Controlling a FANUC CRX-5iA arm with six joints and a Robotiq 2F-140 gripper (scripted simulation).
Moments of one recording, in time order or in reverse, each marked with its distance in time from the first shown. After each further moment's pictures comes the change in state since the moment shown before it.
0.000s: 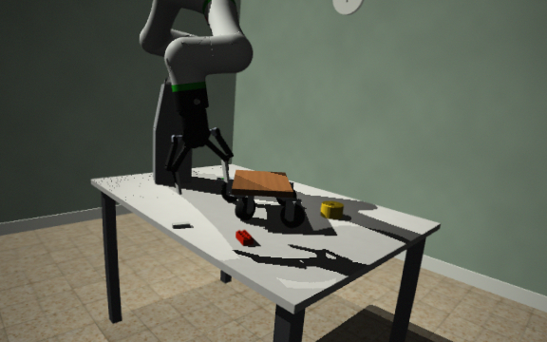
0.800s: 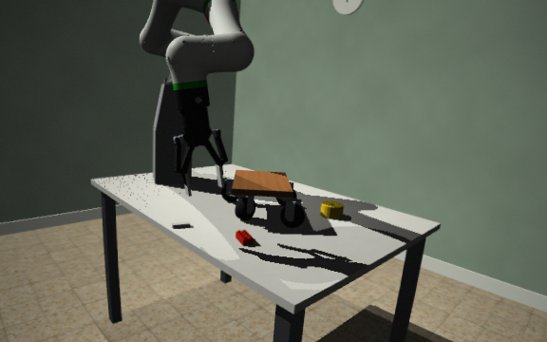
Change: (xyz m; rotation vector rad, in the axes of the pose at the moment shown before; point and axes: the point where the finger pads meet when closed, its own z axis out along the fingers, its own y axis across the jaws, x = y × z) arm -0.001 0.003 -0.004 0.001 0.002 -0.023
